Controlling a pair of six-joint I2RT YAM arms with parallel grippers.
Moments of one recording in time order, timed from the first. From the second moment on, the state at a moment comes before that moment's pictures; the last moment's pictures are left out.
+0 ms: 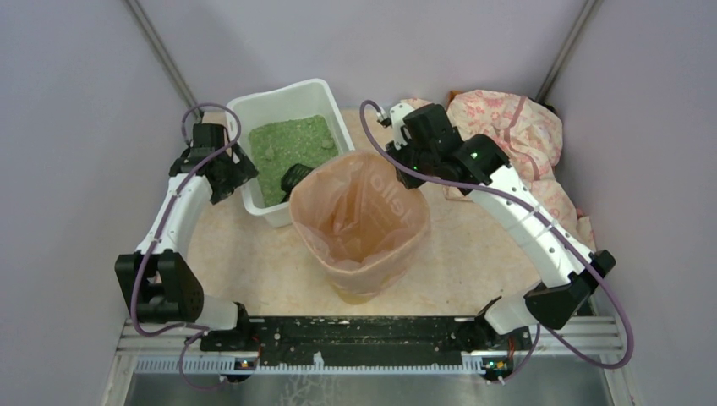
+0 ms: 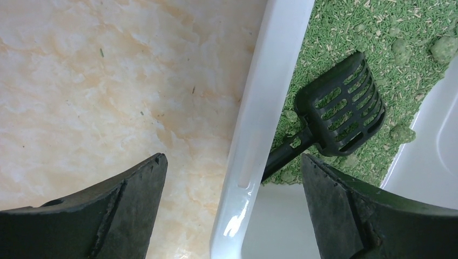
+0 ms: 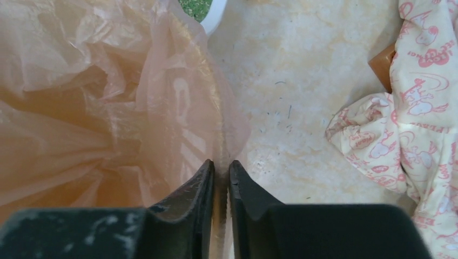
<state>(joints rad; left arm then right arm) 0.02 1.42 1.22 -0.70 -0.19 -0.58 0.70 1.42 1.69 -1.04 0.07 0.00</state>
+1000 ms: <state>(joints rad) 0.02 1.39 1.19 -0.67 -0.08 -0.53 0.31 1.39 1.66 -1.03 0.18 -0.04</state>
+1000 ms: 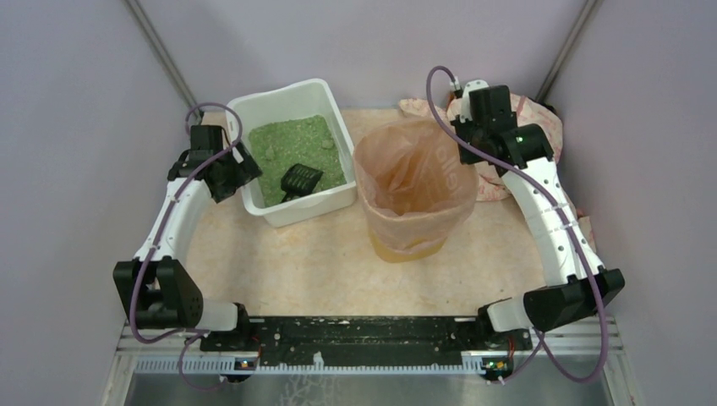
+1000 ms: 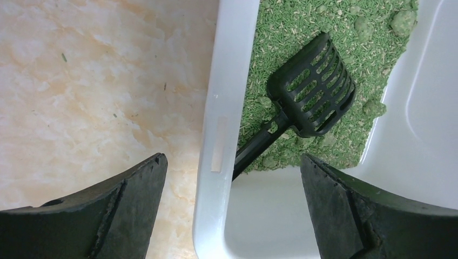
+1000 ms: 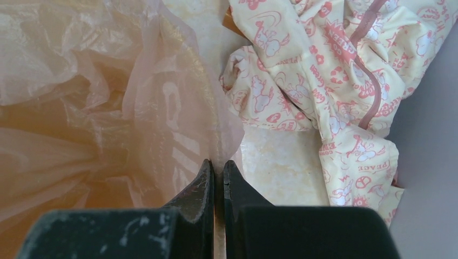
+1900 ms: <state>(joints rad) -0.18 1.48 1.42 -0.76 -0.02 -0.43 0.21 1.47 1.84 -0.88 0.19 0.01</state>
